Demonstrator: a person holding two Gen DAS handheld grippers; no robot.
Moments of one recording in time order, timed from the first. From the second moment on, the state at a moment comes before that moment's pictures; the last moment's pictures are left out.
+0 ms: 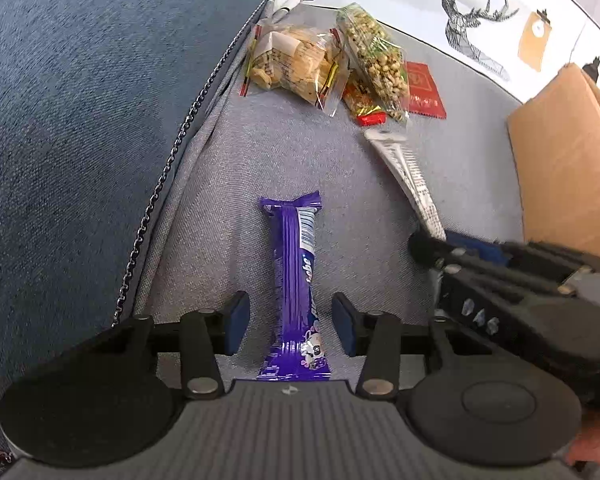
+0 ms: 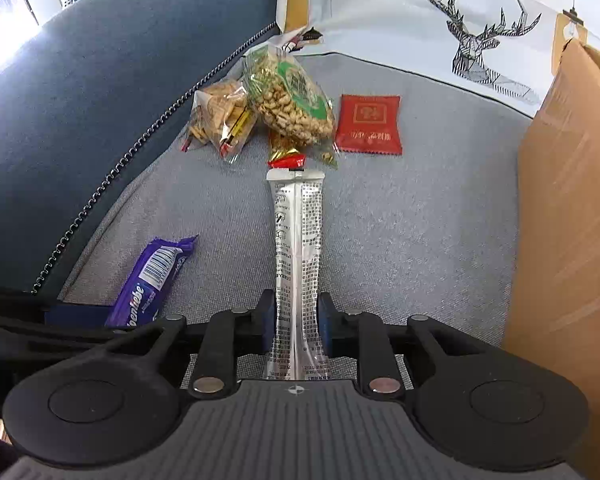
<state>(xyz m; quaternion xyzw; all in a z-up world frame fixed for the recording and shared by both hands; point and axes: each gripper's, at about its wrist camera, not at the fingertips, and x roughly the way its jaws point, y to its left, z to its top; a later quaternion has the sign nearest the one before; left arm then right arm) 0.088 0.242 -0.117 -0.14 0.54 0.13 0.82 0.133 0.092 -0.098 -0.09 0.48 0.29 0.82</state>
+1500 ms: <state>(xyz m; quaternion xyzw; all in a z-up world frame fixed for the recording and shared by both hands) 0.082 0.247 -0.104 -0.18 0.50 0.14 0.83 0.122 0.080 -0.073 -0.05 0.44 0.31 0.84</state>
